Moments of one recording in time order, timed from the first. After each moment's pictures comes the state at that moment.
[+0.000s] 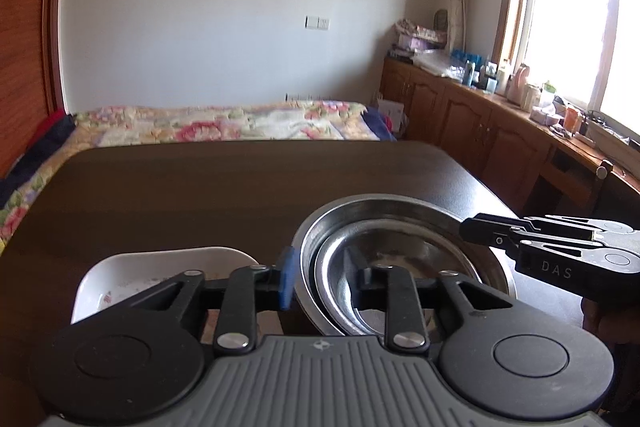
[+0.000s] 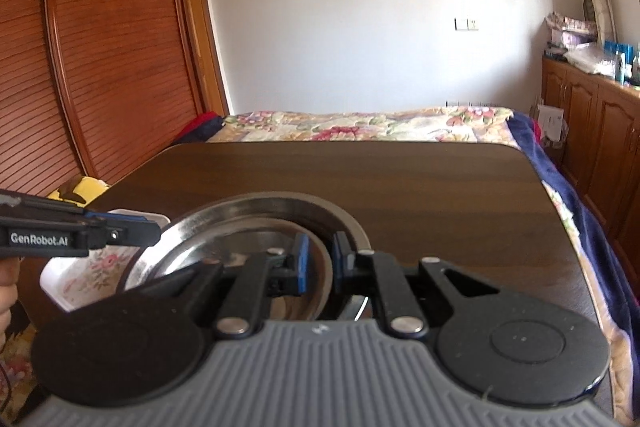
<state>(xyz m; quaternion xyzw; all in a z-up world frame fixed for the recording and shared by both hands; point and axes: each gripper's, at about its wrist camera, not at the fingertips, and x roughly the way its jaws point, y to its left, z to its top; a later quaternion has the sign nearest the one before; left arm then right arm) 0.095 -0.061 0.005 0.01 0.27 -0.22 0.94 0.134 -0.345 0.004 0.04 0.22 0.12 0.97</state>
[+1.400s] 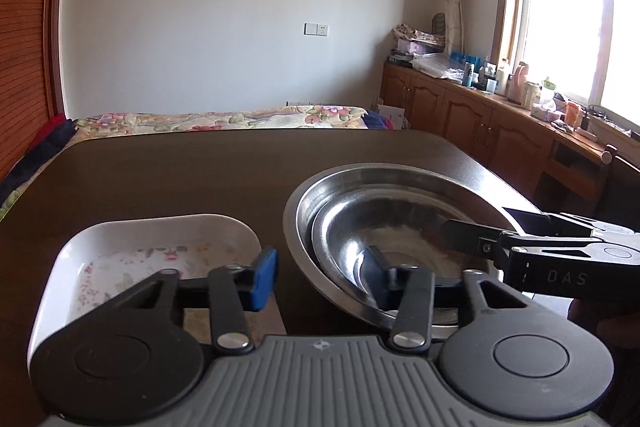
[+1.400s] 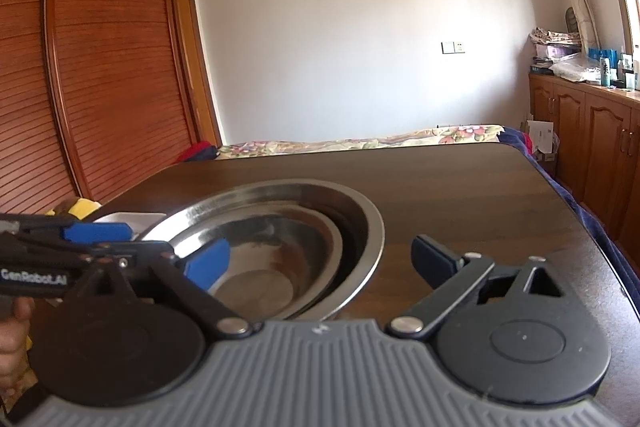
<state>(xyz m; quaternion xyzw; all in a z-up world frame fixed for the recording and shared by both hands) 0.097 -0.064 -0.029 0.02 0.25 -0.22 0.94 0.120 -0.343 -0.024 0.06 0.17 0.10 0.98</state>
